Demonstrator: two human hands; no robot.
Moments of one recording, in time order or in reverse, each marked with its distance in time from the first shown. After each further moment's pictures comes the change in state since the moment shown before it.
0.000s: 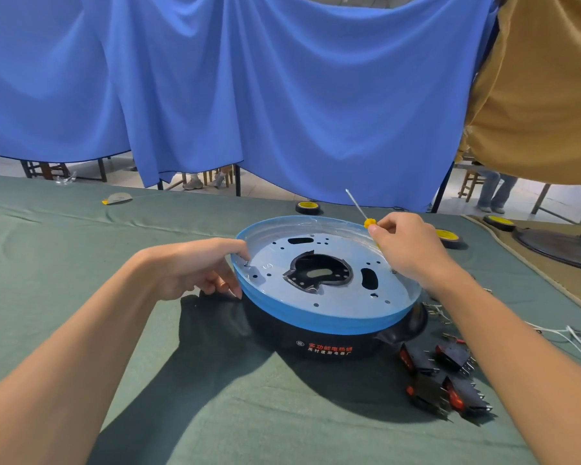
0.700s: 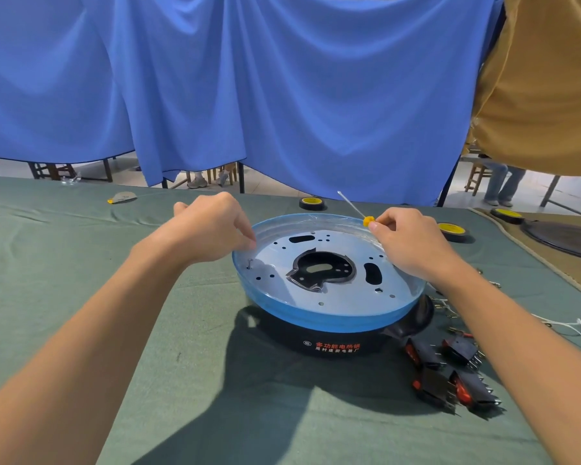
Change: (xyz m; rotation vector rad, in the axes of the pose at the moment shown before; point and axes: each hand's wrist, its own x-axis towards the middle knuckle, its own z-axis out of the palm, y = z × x) left_hand -0.017 0.034 0.001 0.655 0.583 0.339; right_hand 0.004 0.006 0.005 -0.069 -0.010 -0.095
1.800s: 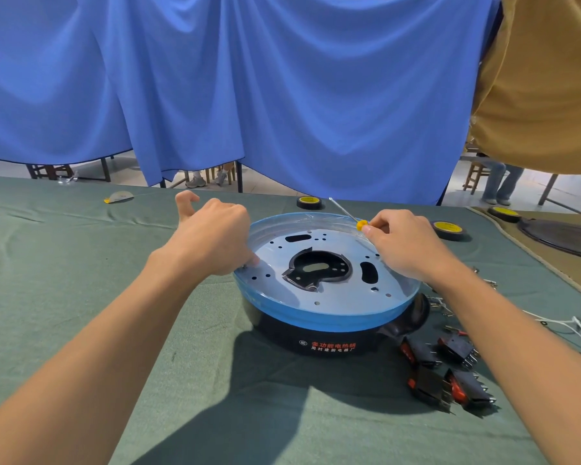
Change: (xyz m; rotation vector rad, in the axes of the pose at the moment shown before) left_hand 0.006 0.005 0.023 0.385 0.098 0.073; right_hand -0.010 -0.012 -0.007 -0.035 -0.060 0.012
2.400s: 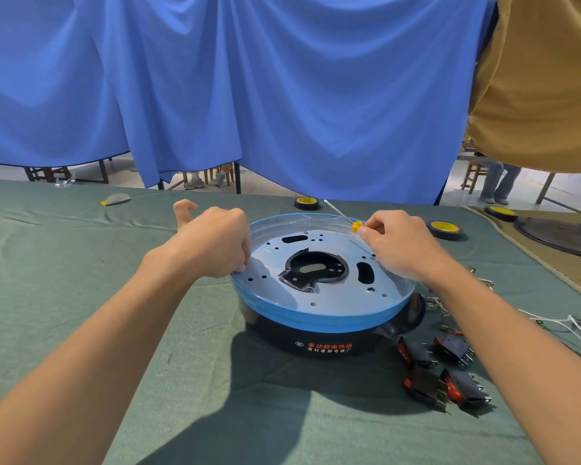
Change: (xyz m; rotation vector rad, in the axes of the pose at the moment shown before) left_hand 0.002 0.003 -0.002 -0.060 -0.115 -0.012; right_hand -0.003 -0.004 -0.002 -0.011 -0.019 0.001
